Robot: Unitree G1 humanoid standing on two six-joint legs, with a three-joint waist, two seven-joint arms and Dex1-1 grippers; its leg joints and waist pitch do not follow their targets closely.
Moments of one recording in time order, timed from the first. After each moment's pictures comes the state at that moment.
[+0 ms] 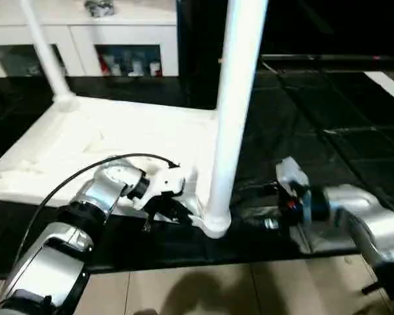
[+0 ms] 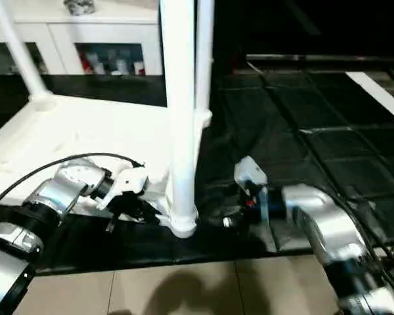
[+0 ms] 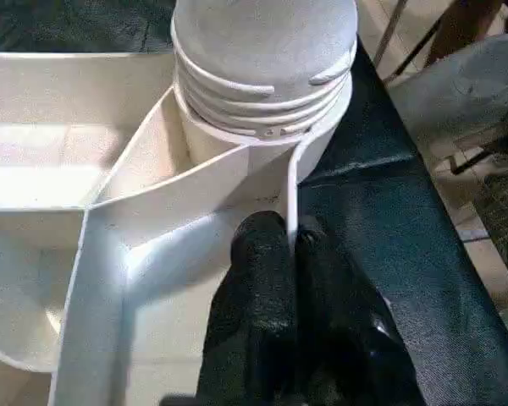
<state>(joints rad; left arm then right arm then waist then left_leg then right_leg) -0.74 0.38 -0.39 0.80 0.09 -0.14 -1.52 -0.40 -0.54 0.21 0.20 0.38 0.38 1.26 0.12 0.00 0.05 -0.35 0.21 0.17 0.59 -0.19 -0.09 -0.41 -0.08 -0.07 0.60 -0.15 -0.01</state>
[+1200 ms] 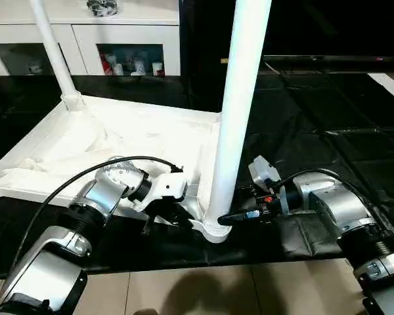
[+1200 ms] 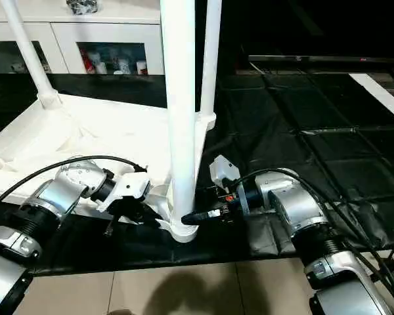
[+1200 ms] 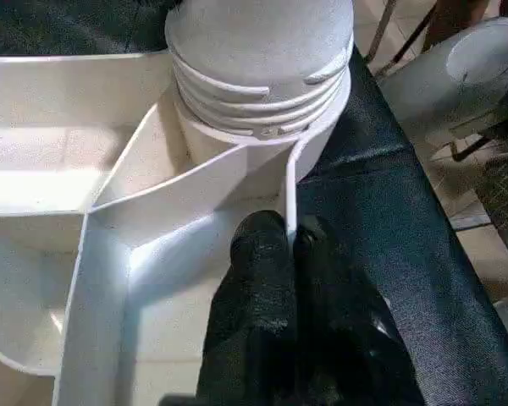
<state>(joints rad) -0.72 0.38 -0.40 0.75 0.11 -0.14 -1.52 -0.56 -0.44 0.31 0.47 0.28 0.20 1.44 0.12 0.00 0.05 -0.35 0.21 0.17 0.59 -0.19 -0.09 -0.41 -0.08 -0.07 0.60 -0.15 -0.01</state>
